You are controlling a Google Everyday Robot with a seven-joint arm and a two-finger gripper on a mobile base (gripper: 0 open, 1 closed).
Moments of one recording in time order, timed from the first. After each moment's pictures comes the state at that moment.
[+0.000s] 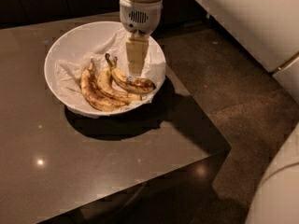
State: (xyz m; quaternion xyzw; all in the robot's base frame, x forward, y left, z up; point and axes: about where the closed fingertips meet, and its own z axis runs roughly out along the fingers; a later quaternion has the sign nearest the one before) arm 0.567 0.016 0.949 -0.67 0.74 -0.01 0.08
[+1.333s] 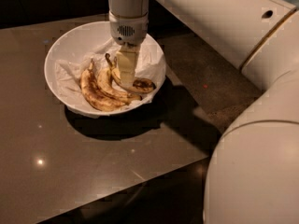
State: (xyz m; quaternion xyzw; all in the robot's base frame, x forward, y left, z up) arm 0.579 0.040 0.908 -0.67 0.74 0.01 0.04
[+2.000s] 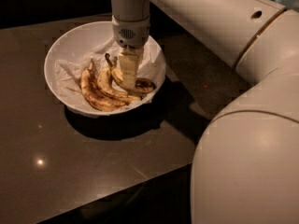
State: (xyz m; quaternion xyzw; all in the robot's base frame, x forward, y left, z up) arm 0.589 0.033 0.894 -0.64 0.77 0.00 0.02
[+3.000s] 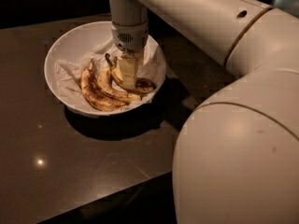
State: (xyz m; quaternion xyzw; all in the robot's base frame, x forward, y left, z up) arm 0.596 0.032 0.880 -0.62 0.78 0.00 0.00
